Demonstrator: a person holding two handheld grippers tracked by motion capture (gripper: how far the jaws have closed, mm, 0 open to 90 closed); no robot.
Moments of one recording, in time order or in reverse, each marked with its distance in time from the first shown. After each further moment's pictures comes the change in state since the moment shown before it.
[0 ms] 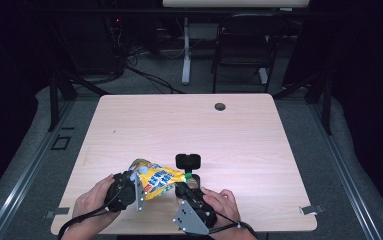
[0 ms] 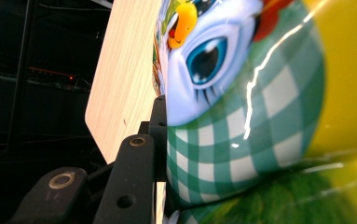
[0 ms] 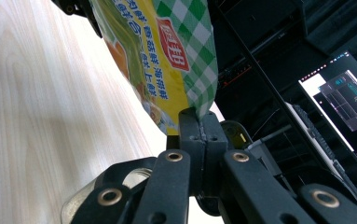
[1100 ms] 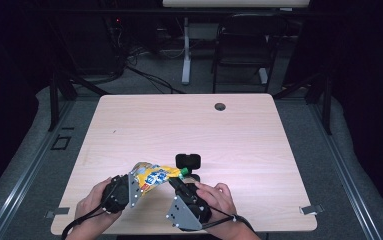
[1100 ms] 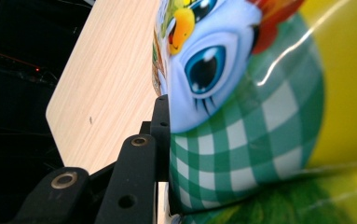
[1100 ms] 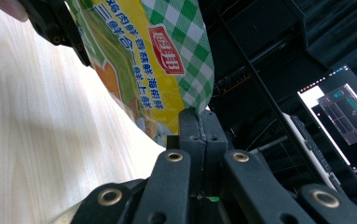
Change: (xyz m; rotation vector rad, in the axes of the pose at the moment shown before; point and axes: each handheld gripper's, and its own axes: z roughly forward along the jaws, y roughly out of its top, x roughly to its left) left arm -0.002 -0.013 0.008 -0.067 -0.096 -0.181; right arm -0.010 0.019 0.006 -0.017 0.012 -0.038
